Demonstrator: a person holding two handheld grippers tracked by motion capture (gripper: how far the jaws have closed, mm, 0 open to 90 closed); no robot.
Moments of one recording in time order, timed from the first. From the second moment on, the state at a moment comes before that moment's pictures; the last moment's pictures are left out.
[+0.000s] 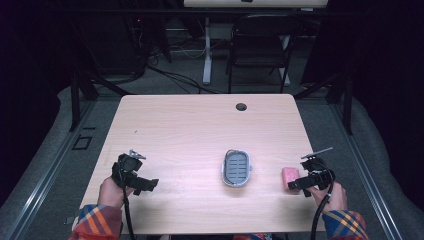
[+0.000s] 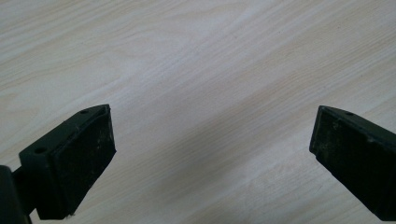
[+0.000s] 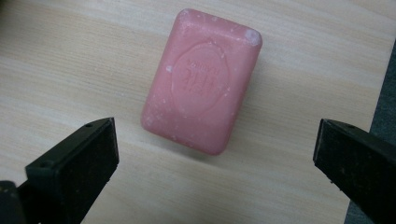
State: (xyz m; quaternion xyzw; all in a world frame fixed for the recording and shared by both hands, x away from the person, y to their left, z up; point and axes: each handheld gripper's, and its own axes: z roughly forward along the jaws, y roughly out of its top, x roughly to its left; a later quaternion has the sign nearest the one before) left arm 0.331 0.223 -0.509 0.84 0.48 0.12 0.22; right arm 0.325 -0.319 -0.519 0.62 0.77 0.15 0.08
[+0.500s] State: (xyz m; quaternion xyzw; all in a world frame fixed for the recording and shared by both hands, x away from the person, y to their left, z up) left arm 0.331 0.222 -0.510 0.84 0.48 0.12 0.22; right arm 0.342 -0.319 -0.525 0.63 0.76 0.14 0.05
